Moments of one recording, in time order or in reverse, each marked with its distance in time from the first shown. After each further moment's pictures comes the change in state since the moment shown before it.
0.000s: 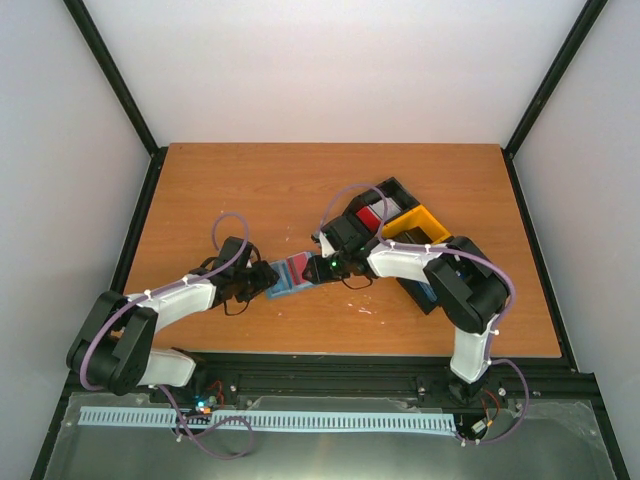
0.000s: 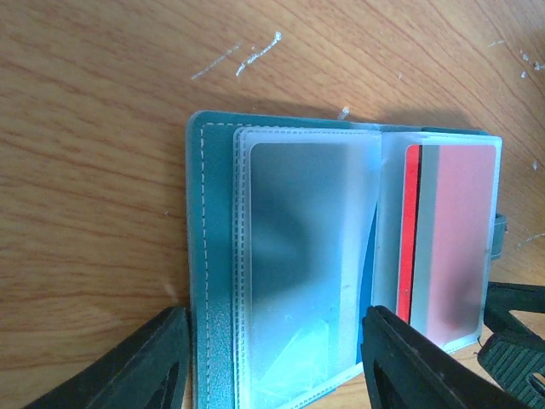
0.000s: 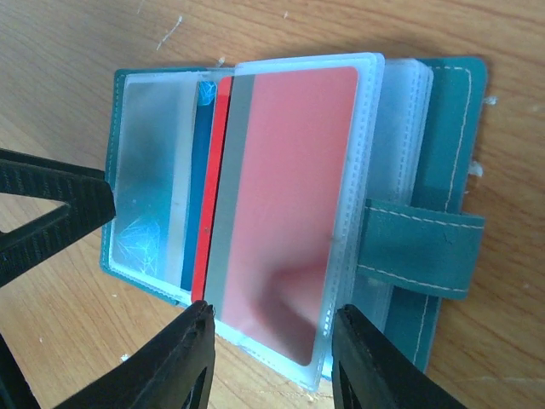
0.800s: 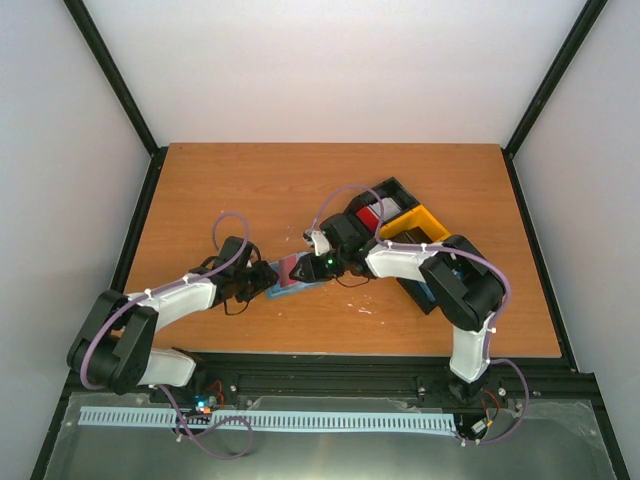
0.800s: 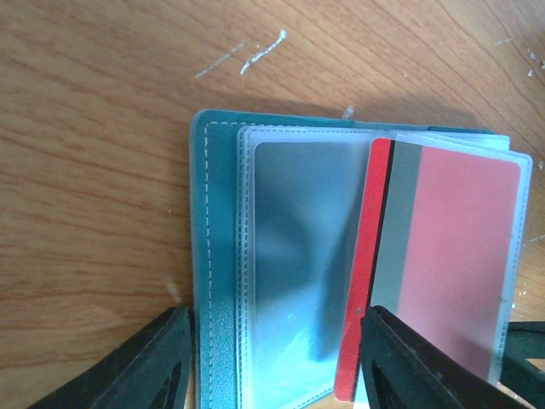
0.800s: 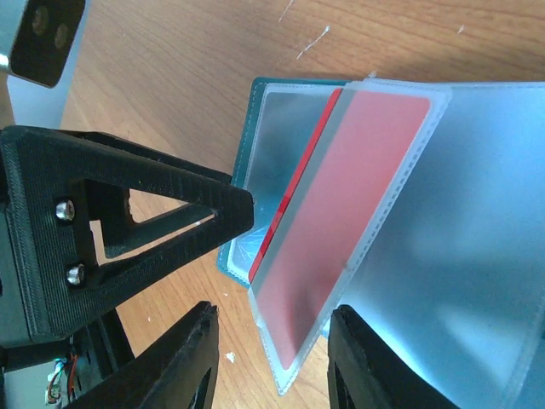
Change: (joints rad) left arm 0.000 0.004 0.006 -0.014 -0.002 0.001; right arm 0.001 0.019 0.001 0.130 -0.203 0.040
